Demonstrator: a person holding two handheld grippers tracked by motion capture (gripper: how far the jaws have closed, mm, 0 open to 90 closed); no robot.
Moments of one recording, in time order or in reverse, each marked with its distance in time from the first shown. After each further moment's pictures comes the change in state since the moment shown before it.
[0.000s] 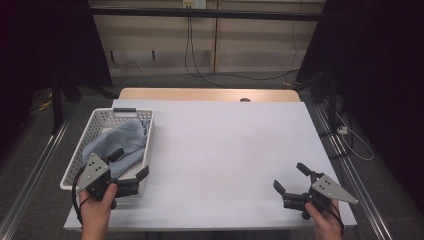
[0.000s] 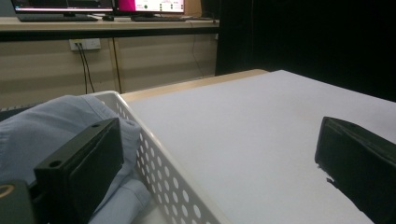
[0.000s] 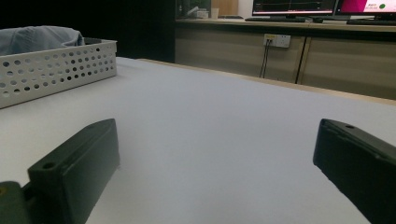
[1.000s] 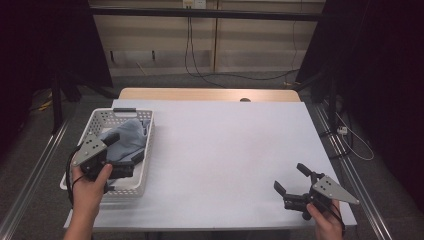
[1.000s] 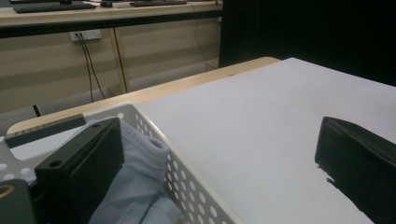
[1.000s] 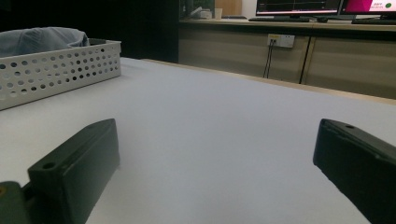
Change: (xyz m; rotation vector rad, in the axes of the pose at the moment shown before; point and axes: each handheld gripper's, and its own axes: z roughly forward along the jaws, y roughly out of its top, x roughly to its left) left arm 0.027 0.033 0.016 0.092 0.006 0.041; right arm -0.001 0.000 -0.002 0.000 0.018 0.001
